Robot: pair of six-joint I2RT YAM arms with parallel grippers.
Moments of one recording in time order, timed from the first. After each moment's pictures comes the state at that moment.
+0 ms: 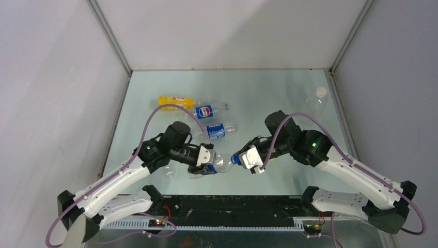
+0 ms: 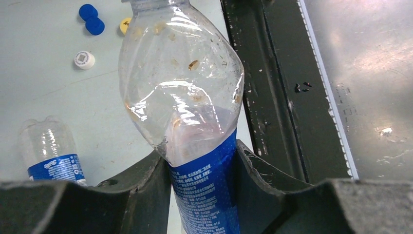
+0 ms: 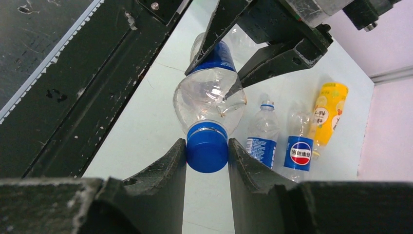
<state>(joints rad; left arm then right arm) -0.78 0.92 0.81 -0.63 0.78 0.67 0.94 1.05 1.12 -0.74 -0.71 -1.03</state>
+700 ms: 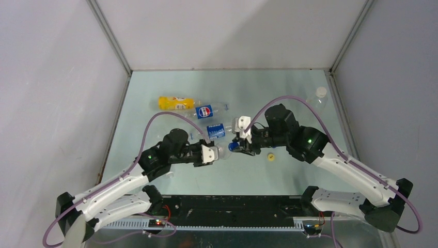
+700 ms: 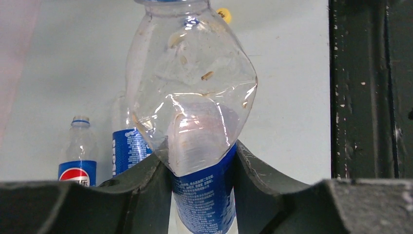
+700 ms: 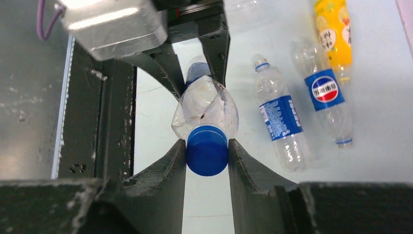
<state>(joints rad) -0.85 0.83 0.66 -0.29 0.44 0.59 0.91 1.09 1.13 -0.55 -0.53 -0.46</state>
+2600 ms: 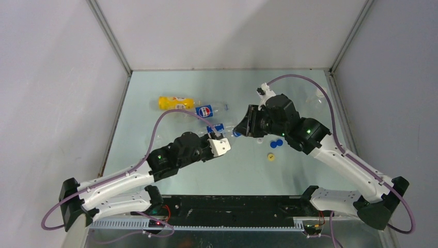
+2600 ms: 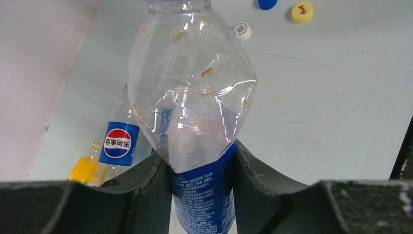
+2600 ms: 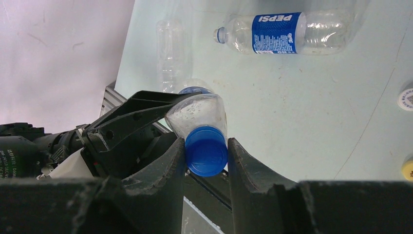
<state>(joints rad) -1.03 0.93 0.71 -0.19 -0.08 0.44 0.80 1.15 1.22 -0.61 -0.09 0.73</state>
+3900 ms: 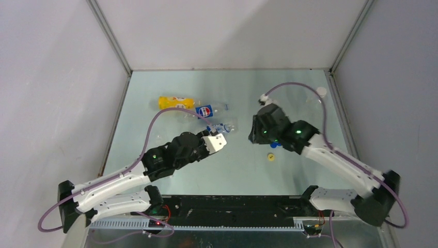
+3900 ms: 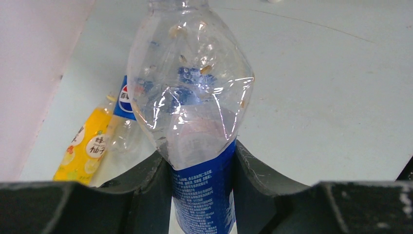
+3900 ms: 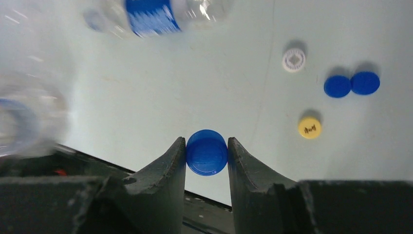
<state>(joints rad) -1.03 0.90 0.76 -0.37 -0.24 0.38 0.78 1.14 1.13 -0.76 0.15 0.67</state>
